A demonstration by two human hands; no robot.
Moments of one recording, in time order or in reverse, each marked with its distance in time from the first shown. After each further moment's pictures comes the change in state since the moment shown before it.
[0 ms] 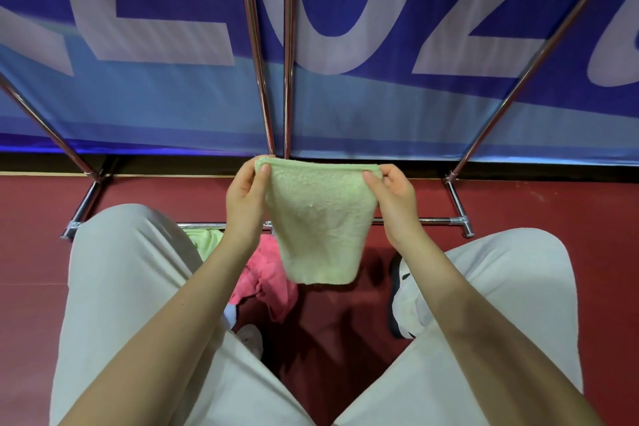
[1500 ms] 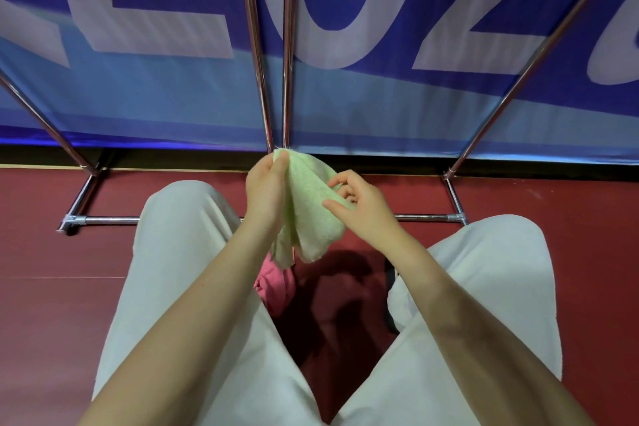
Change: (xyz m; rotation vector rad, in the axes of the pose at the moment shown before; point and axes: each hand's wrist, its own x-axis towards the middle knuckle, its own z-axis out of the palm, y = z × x) left_hand 0.003 0.020 0.036 -0.028 0.086 -0.245; right_hand -0.015 0.003 0.016 -0.593 -0.331 -0.188
